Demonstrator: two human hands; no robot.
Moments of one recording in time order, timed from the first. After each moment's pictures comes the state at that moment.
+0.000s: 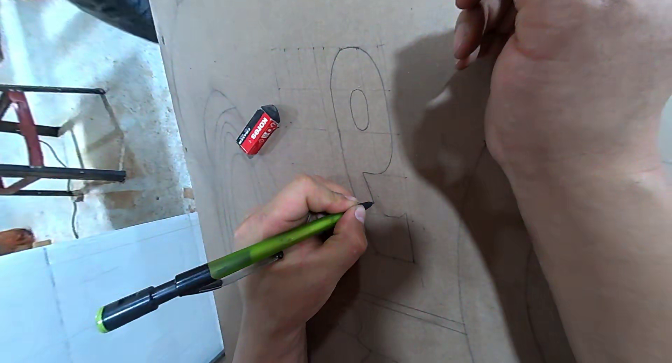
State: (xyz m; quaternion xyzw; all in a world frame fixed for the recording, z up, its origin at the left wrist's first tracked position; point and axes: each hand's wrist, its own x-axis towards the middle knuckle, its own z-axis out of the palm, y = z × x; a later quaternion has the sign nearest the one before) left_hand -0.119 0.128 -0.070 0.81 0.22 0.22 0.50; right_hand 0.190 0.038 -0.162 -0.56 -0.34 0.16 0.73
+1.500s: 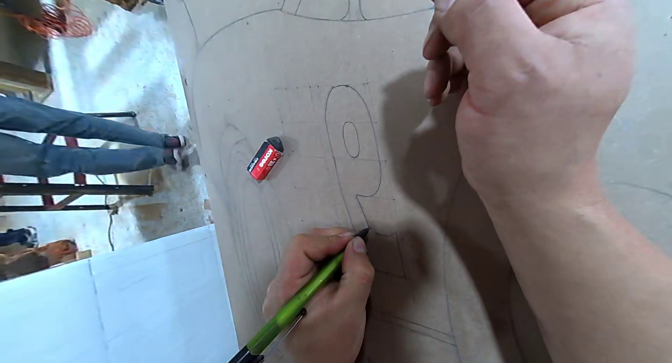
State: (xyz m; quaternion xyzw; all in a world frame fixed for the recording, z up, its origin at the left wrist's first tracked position) left_hand -0.112 0.071 -0.075 0.74 0.40 0.33 0.43; right_hand 0.105 0.053 -0.072 -0.60 -0.19 0.12 0.77
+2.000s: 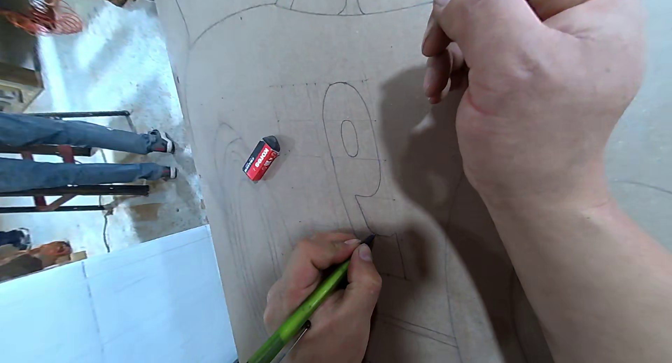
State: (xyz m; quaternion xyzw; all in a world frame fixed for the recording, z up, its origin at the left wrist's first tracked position) left_hand -0.114 0.070 -0.077 0.76 0.37 0.32 0.42; right_hand 0.105 0.054 -0.073 -0.61 -0.20 0.11 0.76
